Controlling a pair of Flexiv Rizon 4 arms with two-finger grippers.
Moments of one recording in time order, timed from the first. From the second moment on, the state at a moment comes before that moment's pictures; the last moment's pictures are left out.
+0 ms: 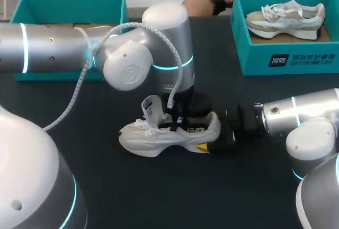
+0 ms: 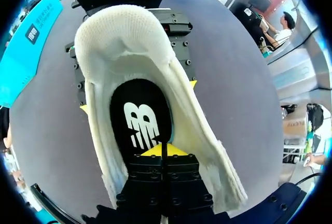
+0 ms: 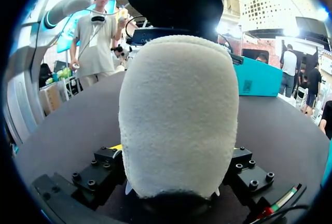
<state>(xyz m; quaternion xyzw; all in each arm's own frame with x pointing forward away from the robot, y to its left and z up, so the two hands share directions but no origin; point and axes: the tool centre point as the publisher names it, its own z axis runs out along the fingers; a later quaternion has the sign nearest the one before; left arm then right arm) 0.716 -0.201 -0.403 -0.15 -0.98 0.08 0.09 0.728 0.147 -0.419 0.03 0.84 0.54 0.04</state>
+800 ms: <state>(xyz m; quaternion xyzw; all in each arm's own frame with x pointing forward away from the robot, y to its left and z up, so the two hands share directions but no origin) 0.711 -0.179 -0.336 -0.13 -0.98 0.14 0.09 0.728 0.147 -0.419 0.03 0.84 0.54 0.04</state>
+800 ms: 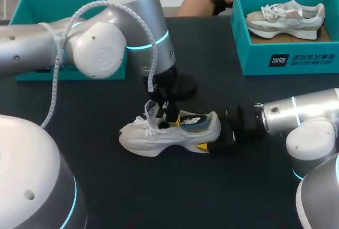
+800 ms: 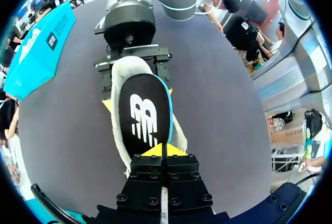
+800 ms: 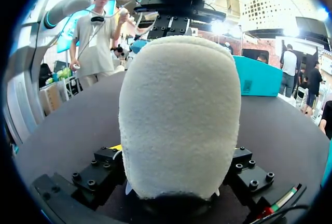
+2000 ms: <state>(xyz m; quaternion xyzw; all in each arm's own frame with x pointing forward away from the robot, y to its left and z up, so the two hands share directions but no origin) 0.700 -0.240 -0.289 -0.17 -0.96 0.22 -0.02 0.728 0.146 -0.419 0.03 0.84 0.54 0.04</state>
